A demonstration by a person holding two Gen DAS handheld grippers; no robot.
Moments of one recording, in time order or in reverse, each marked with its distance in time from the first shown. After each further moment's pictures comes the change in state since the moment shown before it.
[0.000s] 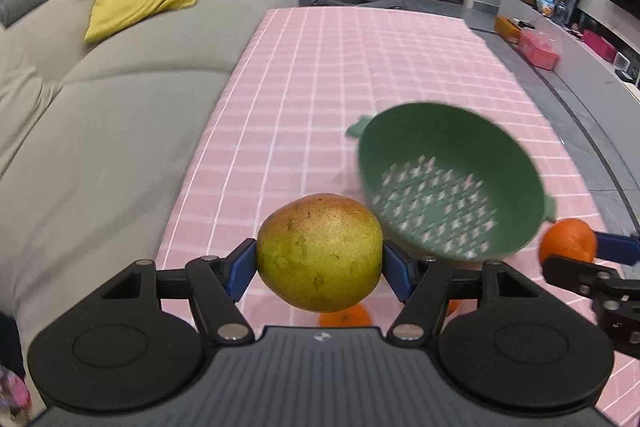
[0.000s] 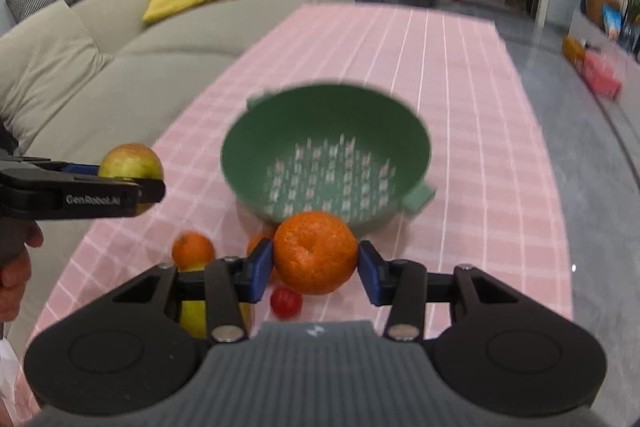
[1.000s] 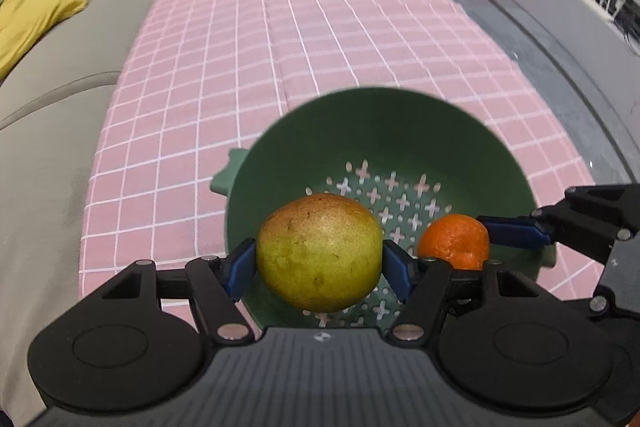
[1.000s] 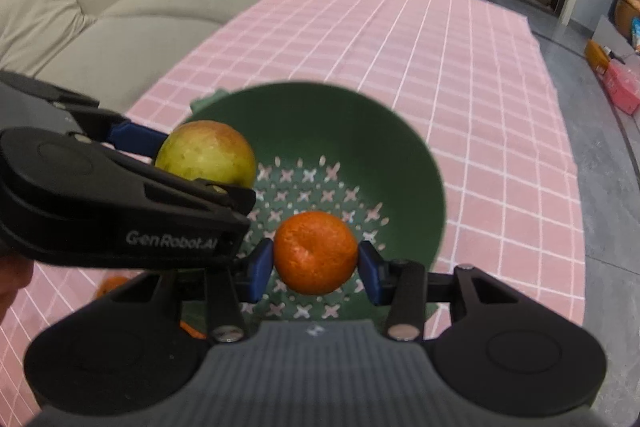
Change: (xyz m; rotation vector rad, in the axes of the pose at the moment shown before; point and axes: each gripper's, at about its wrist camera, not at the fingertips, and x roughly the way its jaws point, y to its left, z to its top) left arm 0.113 -0.066 0.053 0.217 0.197 -0.121; right arm 0.122 -0.024 0.053 -0.089 0.178 0.010
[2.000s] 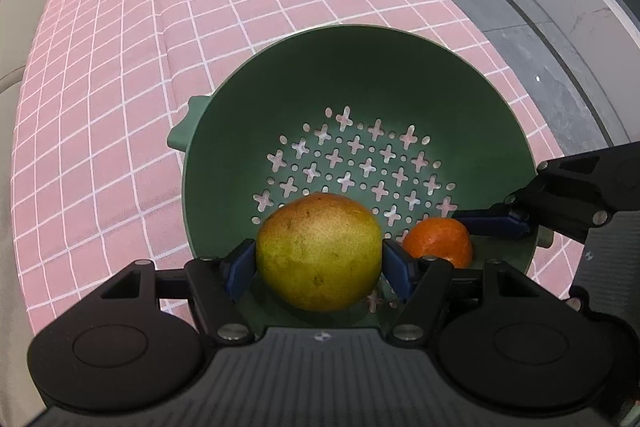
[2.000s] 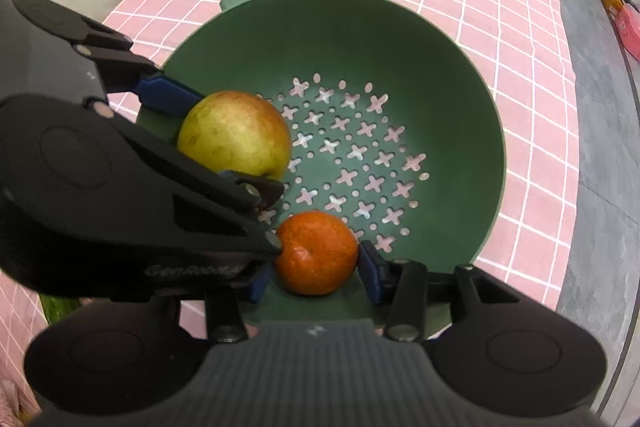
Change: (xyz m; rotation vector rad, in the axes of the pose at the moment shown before) left arm 0.019 -0.019 0.004 0.180 0.209 -0.148; right arm 0.006 0.003 -0.012 -0.024 0.287 -0.007
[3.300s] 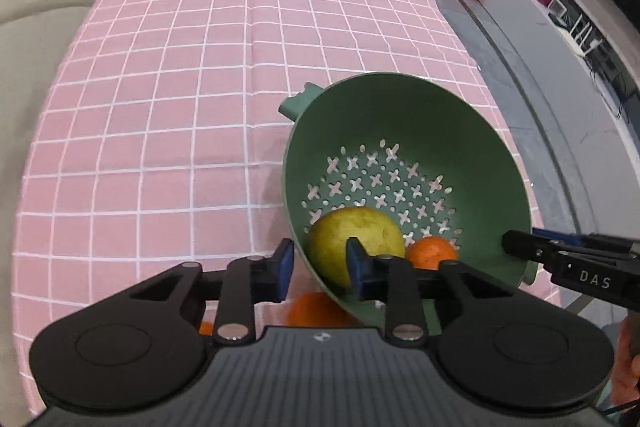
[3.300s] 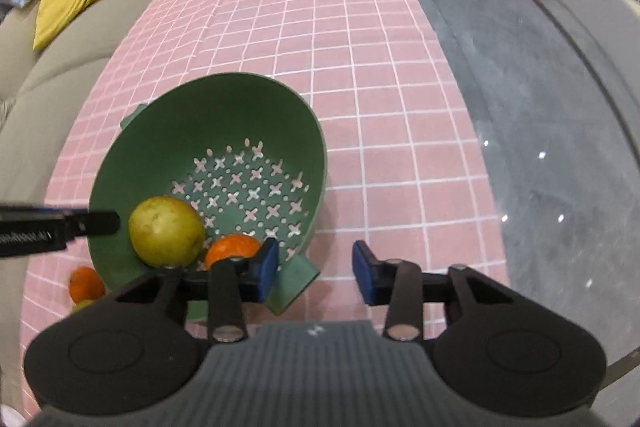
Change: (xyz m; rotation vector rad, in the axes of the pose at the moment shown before) left arm -0.033 0.050 -0.042 -0.331 -0.168 -0.079; right arm -0.049 -0.076 -0.064 0.474 -0.236 -0.020
